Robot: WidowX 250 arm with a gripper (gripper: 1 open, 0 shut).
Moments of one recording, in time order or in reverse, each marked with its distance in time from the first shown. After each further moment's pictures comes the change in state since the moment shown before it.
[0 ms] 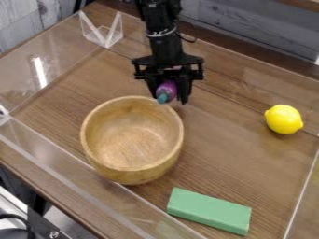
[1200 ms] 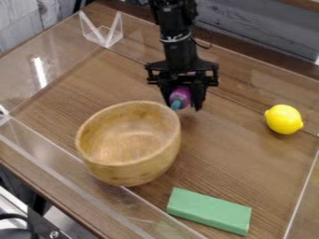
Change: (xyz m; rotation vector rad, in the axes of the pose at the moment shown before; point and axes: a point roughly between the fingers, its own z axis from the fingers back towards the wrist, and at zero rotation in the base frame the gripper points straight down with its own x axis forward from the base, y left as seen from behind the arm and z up) arm -0.016 -0.023 -0.002 0.009 0.037 -0.065
